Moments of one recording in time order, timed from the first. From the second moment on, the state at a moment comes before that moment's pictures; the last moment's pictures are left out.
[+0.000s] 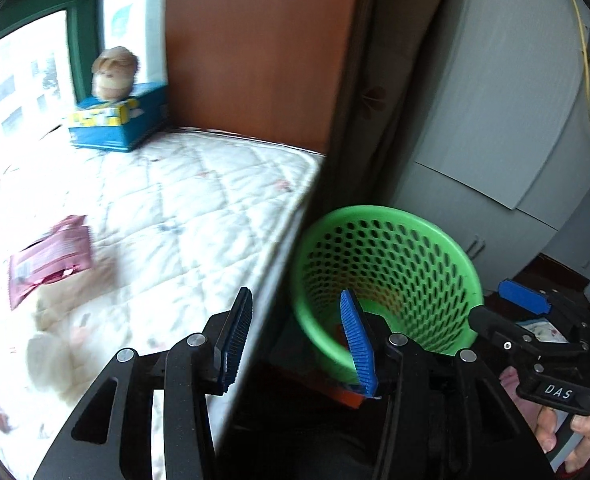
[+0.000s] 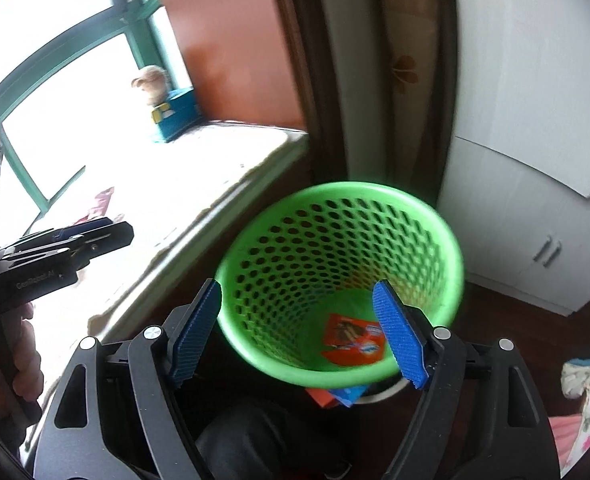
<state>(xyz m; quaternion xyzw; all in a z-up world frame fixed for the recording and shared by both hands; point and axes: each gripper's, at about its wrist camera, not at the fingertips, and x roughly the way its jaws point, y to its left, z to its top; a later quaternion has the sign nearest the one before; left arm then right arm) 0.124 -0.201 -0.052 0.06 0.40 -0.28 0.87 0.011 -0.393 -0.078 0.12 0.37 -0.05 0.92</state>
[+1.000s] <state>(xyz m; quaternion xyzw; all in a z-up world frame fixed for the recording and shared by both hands) 0.121 0.085 -0.068 -0.07 0.44 0.01 0.90 0.098 -0.157 -0.071 0.02 0.39 0.18 0.90</state>
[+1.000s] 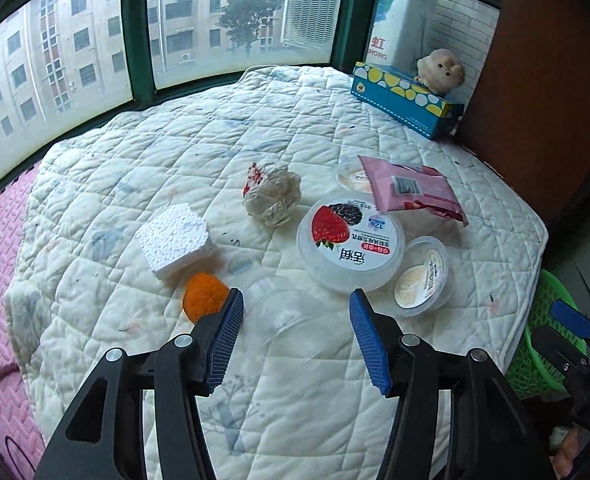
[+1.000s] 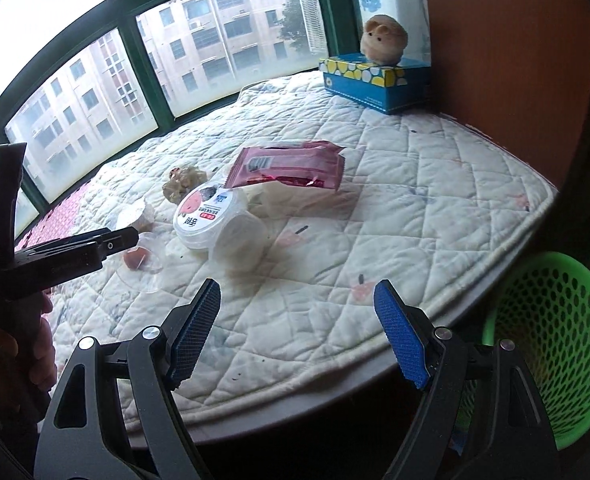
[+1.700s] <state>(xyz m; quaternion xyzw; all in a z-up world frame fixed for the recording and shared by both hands) 0.135 0.094 -0.104 -0.14 0.47 0.02 0.87 0.121 -0.134 -0.089 0.01 0.41 0.19 0.89</state>
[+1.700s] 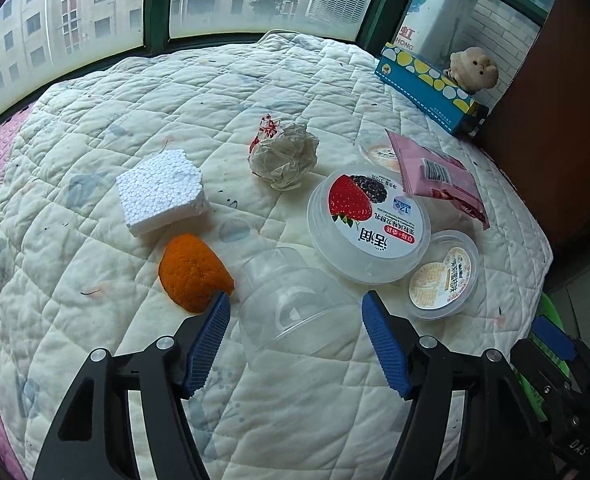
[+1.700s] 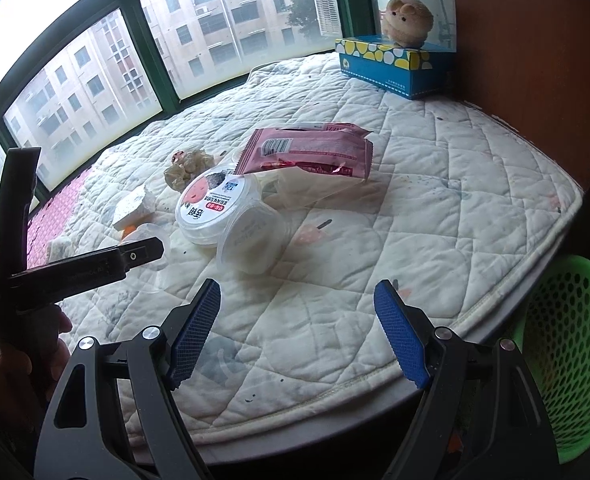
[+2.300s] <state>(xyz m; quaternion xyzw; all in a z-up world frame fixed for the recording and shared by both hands) 0.113 0.117 -0.089 -0.17 0.45 -0.02 0.88 0.165 -0.088 -0.114 0.02 0.44 0.22 0.87</state>
